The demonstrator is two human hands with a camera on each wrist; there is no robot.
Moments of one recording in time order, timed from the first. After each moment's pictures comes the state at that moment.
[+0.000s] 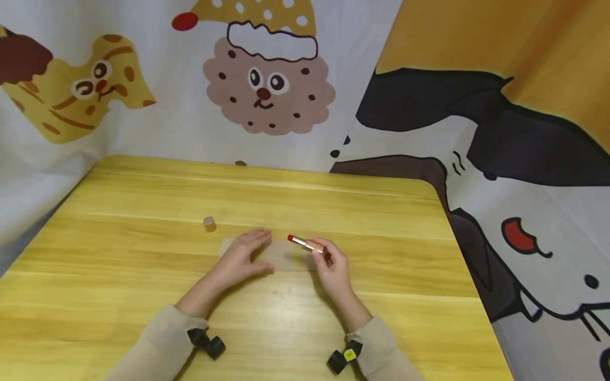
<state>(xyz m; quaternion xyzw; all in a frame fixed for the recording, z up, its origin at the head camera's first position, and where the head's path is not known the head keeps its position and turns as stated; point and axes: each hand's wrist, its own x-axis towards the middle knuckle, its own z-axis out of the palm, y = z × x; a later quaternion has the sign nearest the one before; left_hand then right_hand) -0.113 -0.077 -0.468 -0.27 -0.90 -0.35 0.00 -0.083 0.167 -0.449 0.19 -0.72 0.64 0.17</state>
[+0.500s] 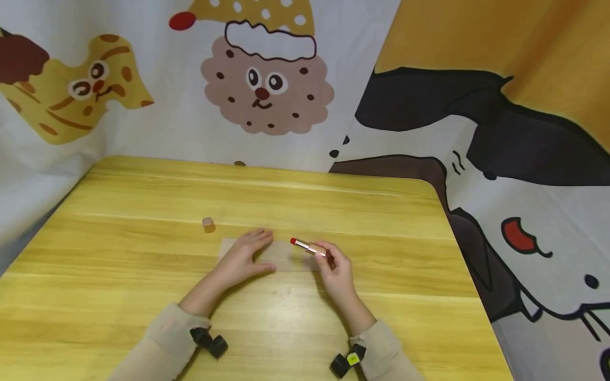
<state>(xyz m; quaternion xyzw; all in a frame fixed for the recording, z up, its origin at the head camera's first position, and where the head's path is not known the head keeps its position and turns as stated) -0.117 -0.070 -0.468 -0.27 -0.90 -0.34 -0.02 -0.079 0.174 -0.451 0.18 -0.73 0.64 0.17</state>
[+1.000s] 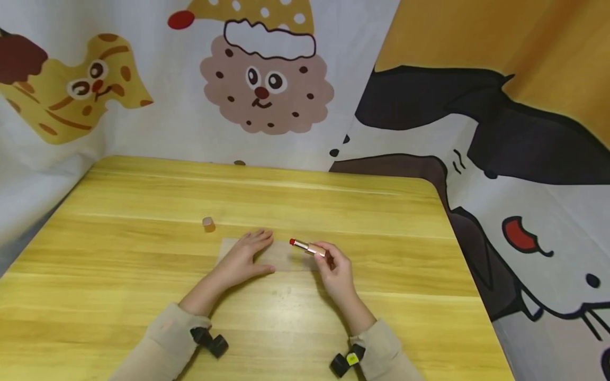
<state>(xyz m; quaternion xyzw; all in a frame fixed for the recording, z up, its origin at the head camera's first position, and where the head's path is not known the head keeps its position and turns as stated) -0.118 -0.071 -0.471 -0.28 -0.90 -0.32 -0.03 -0.079 0.175 -0.453 0.18 -0.74 0.63 0.16</state>
